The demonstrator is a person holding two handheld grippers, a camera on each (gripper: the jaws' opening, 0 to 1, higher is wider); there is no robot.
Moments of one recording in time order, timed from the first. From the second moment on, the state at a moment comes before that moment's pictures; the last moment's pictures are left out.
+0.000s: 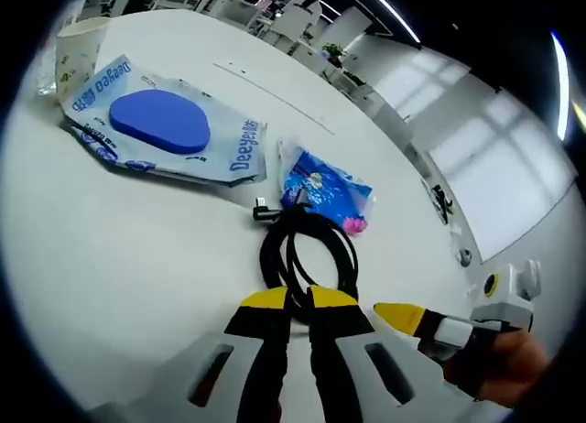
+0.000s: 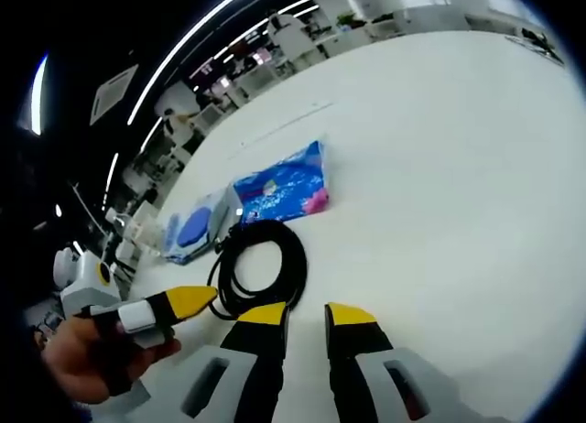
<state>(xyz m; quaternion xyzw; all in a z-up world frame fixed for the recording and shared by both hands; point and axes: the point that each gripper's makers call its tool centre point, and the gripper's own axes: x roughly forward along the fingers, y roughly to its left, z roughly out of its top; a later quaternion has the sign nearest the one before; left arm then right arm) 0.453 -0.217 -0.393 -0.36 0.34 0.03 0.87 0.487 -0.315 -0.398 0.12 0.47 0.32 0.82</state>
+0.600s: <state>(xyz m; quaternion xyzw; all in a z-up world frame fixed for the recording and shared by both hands) 0.423 -0.213 -0.394 -0.32 0.37 0.00 0.87 0.483 -0.297 -0.399 0.11 0.46 0.33 0.82</state>
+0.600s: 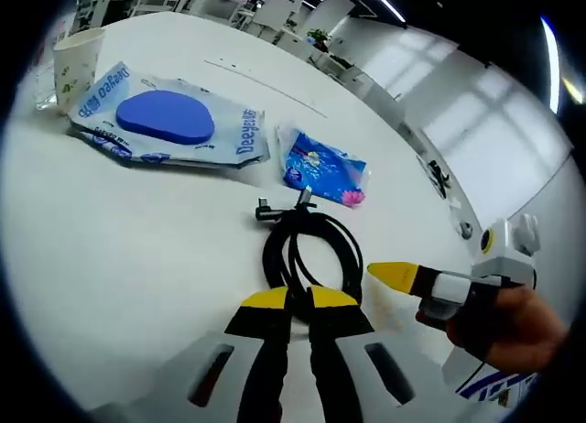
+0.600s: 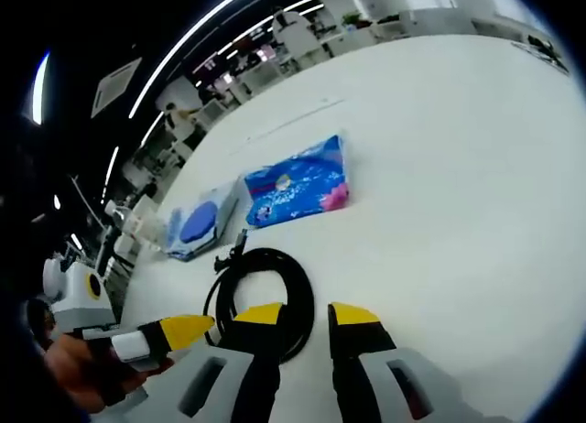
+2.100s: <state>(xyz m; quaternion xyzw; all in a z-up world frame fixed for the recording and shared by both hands) 0.372 -0.173 -0.386 -0.29 0.38 0.00 0.88 0.430 -0.244 -0.401 0.07 0.46 0.35 0.81</state>
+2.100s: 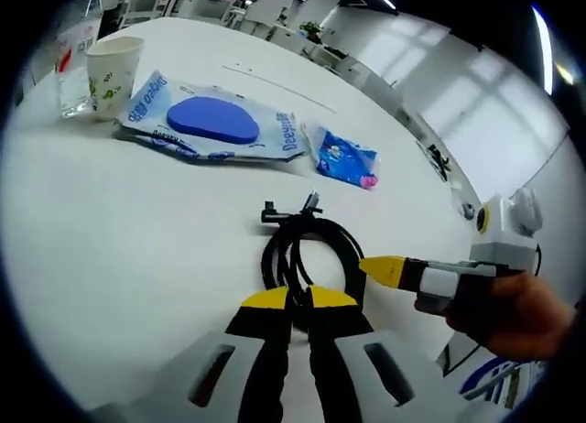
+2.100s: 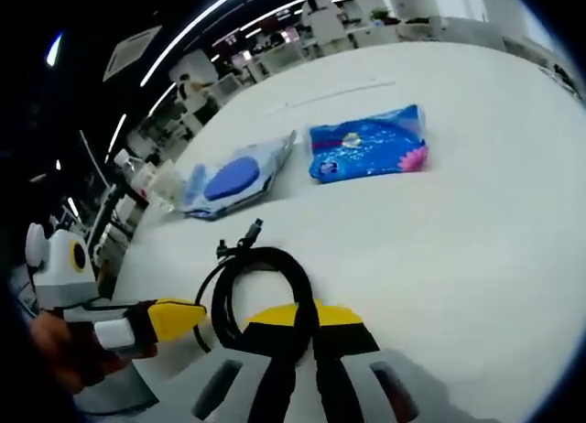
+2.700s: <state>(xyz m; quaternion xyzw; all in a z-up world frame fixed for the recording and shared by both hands) 0.396 -0.179 -0.380 -0.29 0.38 -0.01 0.88 0.424 -0.261 -0.394 0.08 0.45 0.33 0.82</state>
